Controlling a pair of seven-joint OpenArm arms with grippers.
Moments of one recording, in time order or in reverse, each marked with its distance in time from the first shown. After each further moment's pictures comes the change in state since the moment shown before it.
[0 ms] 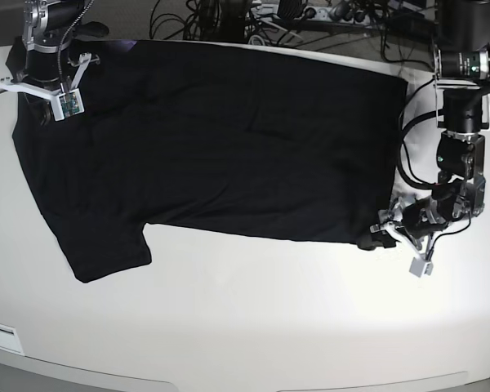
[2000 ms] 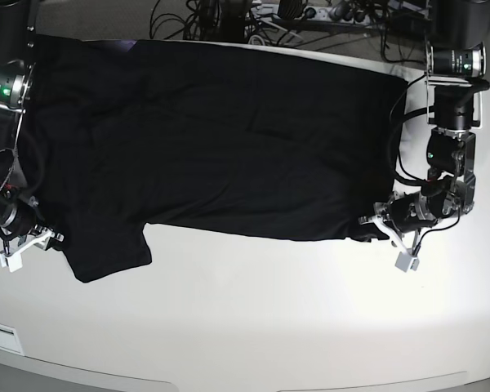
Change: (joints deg) left arm 1.4 1.7 0.4 0.2 0.1 -0.4 2.6; right arm 72.1 -4.4 15.2 -95.4 66.5 47.7 7.6
